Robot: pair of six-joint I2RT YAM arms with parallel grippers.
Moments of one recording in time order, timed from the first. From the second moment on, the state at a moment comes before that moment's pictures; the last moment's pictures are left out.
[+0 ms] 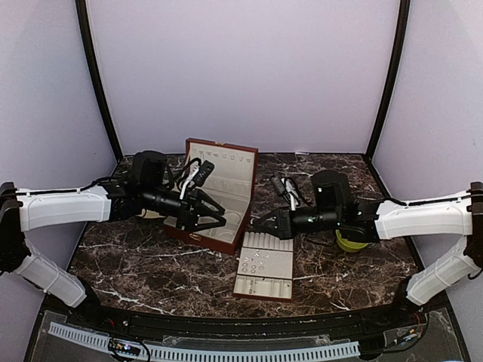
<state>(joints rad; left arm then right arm) -0.68 1.39 0.88 0.03 0.86 -0.08 0.92 1.38 0.77 0.21 -0.40 0.56</state>
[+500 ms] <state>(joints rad) -0.87 1.27 0.80 0.17 0.67 0.23 0.88 1.41 0.90 0.20 -0.87 0.55</state>
